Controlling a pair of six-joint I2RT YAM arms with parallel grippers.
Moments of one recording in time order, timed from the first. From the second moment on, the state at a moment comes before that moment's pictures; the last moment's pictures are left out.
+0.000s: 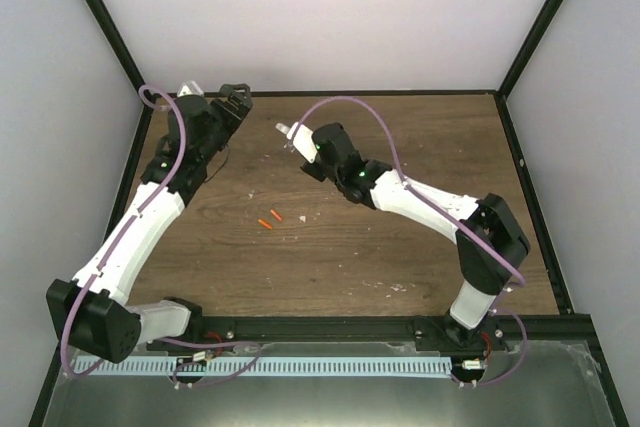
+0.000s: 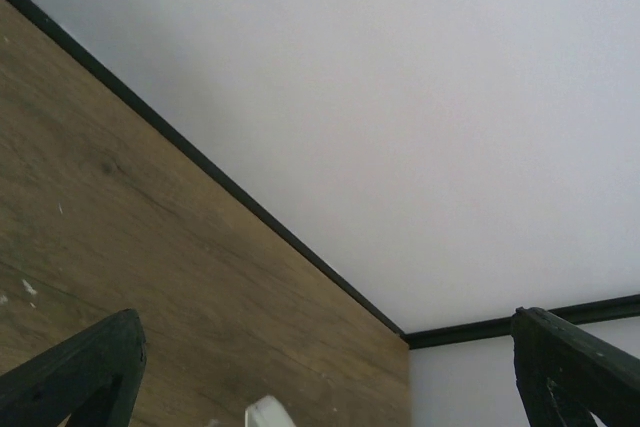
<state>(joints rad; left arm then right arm) -0.32 1.24 1.19 -0.21 -0.09 -1.03 0.79 1.70 1.31 -0.11 0.22 -0.43</state>
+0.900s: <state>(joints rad) -0.32 1.26 1.04 -0.06 0.11 -1.32 0.89 1.74 1.09 0.56 0.54 -0.91</state>
